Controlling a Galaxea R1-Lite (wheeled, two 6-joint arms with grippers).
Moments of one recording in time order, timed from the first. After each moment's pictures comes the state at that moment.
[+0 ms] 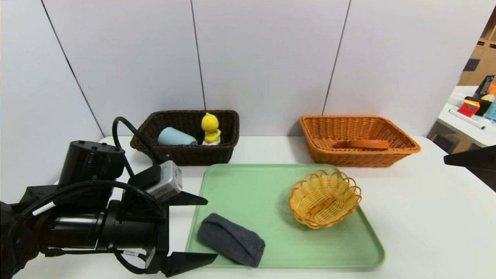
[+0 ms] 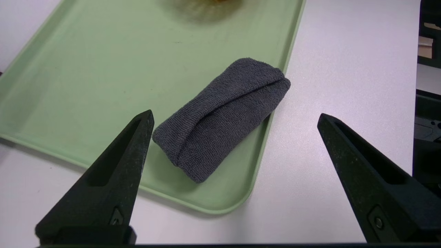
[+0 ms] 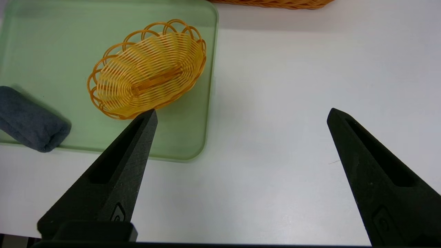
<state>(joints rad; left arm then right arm) -0.46 1.49 -0.60 -0.30 -0.67 0.45 0.25 1.19 -1.31 0.80 -0.10 0.14</state>
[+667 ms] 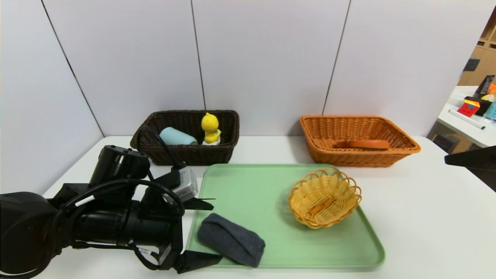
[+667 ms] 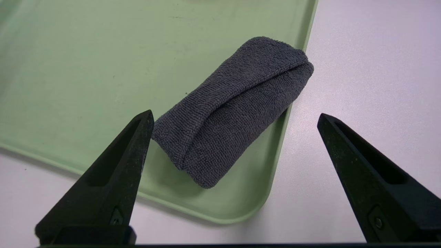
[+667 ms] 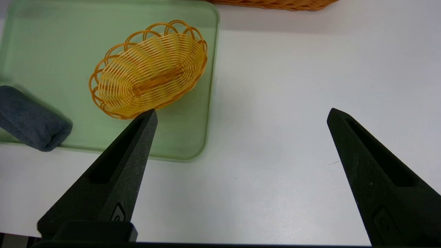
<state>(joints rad) -0.47 1.61 -0.63 -0.30 -0.66 0.48 0.26 1.19 -1.31 0.79 -0.10 0.14</state>
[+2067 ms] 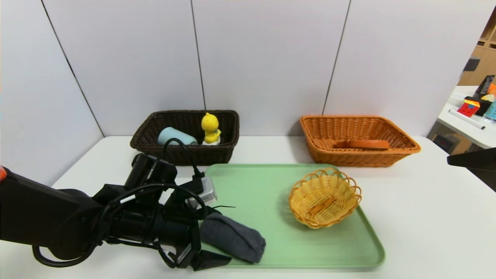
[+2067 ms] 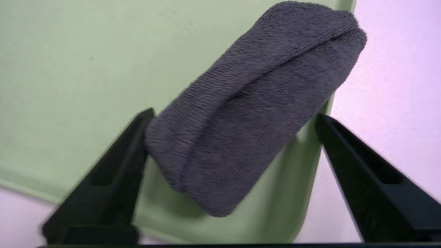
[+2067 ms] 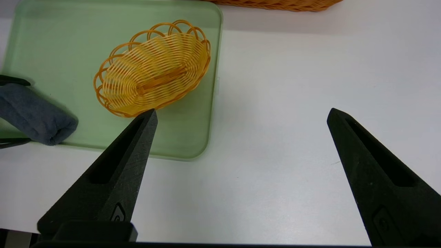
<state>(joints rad) -0.50 1.76 -0.67 -0.31 -0.61 0.49 0.26 1.17 -1.31 0.79 -0.09 0.14</state>
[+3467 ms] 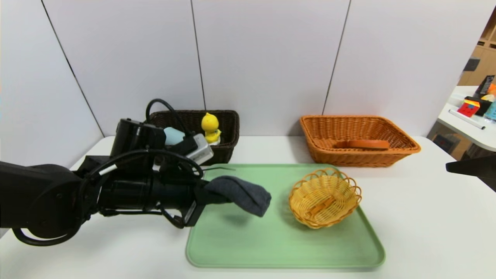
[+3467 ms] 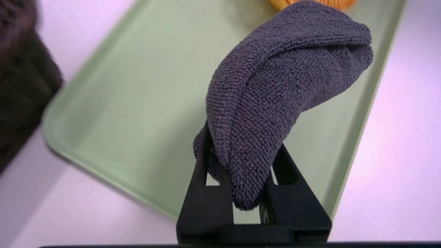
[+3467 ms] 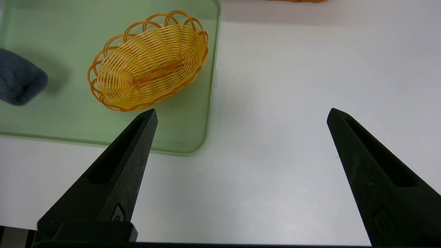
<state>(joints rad) -0.49 1.67 -0.83 -0.31 -0.50 0.31 0.26 1.17 -1.28 0.79 -0.09 0.14</state>
